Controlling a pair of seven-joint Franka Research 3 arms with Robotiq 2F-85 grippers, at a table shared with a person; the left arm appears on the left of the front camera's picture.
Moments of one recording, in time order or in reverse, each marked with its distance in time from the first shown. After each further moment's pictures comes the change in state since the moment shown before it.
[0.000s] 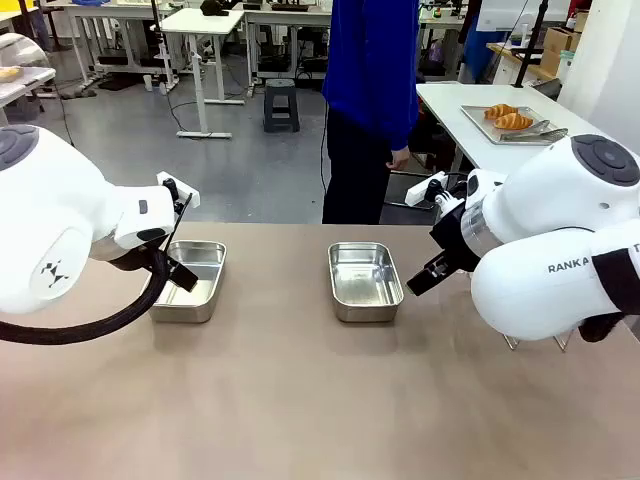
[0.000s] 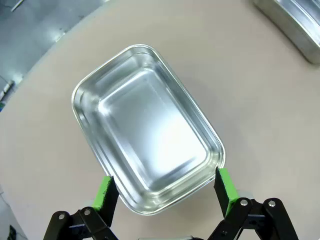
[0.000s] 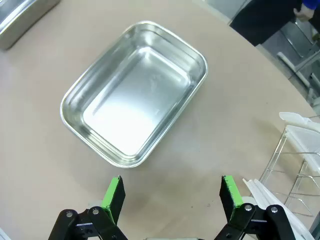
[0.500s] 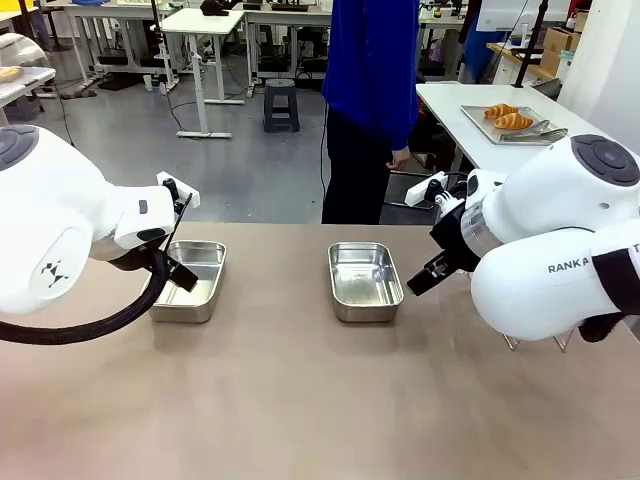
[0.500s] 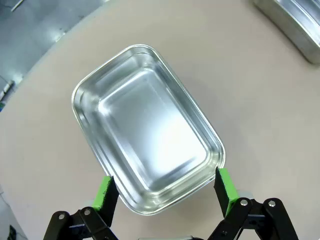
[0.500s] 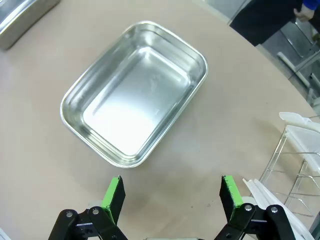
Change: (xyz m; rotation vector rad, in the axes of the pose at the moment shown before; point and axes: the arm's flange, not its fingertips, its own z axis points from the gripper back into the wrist) left arm 0.000 0.000 0.000 0.000 0.000 0.000; right arm 0.000 0.000 0.000 0.000 0.000 0.001
